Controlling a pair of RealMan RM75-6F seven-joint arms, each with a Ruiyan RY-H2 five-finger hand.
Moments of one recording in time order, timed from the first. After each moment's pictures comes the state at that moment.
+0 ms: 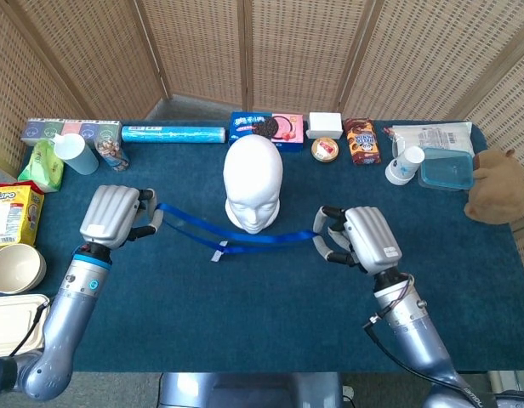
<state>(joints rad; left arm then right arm) -0.73 -1.15 -0.27 -2.09 0.87 1.31 0.55 0.61 -1.13 0.37 -2.22 -1.02 1.24 -0.25</state>
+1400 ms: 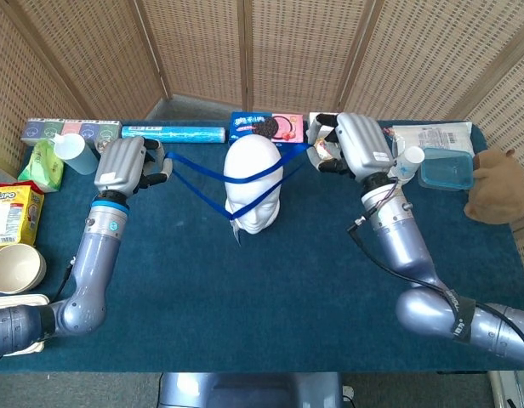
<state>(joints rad) -0.94 -1.22 -0.47 -1.83 0.47 1.20 0.51 0.99 -1.07 0.55 -1.83 -0.56 1.01 -0.26</state>
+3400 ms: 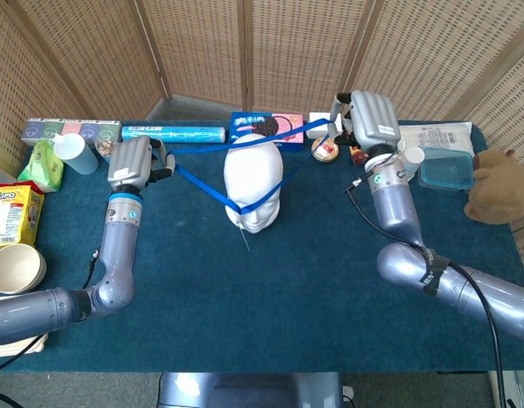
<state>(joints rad) -1.03 -1.40 -0.45 -1.58 0.37 1.21 0.57 1.13 -1.19 0.46 -1.50 -0.39 0.95 -0.40</state>
